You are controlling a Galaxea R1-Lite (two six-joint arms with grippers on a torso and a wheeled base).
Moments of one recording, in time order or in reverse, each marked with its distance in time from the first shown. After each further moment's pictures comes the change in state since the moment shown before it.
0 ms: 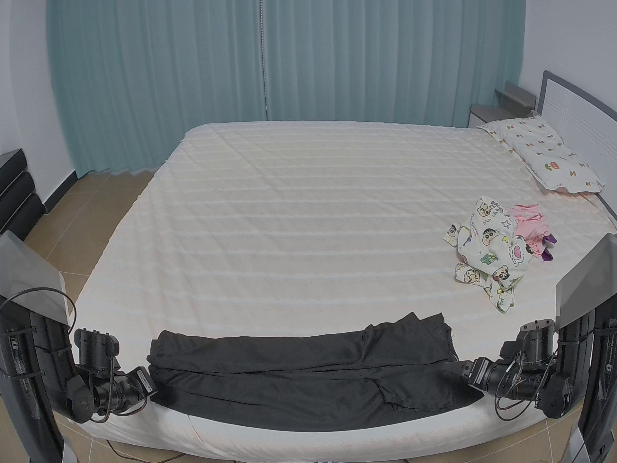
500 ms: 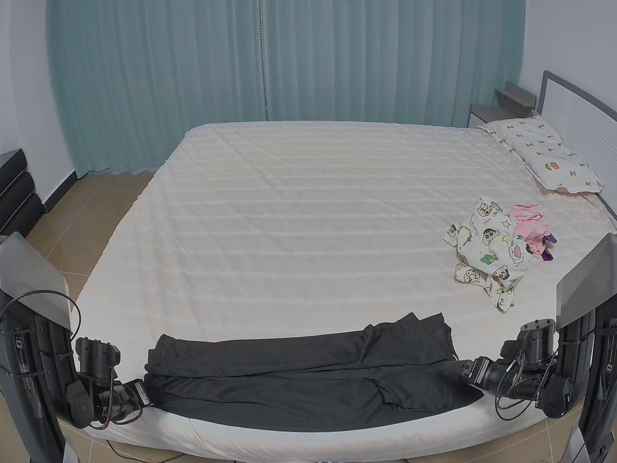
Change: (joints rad) left arm 0.005 0.023 0.045 -0.001 0.123 0.107; right arm -0.001 -0.003 0.000 0.000 0.000 0.000
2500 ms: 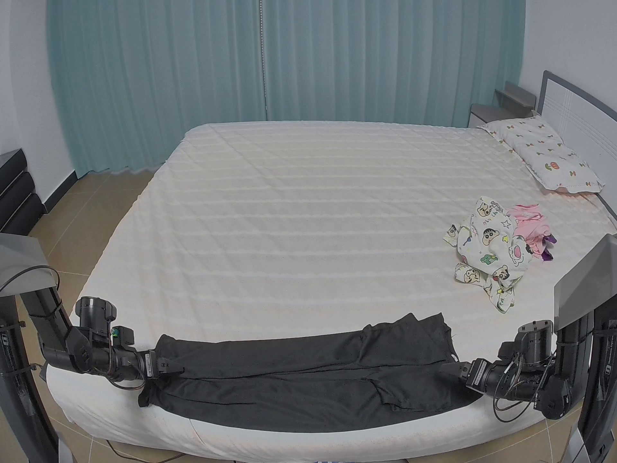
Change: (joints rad) left arm 0.103 -0.061 -0.447 0.548 -0.469 0.412; right arm 0.019 0.005 0.000 0.000 0.000 0.003
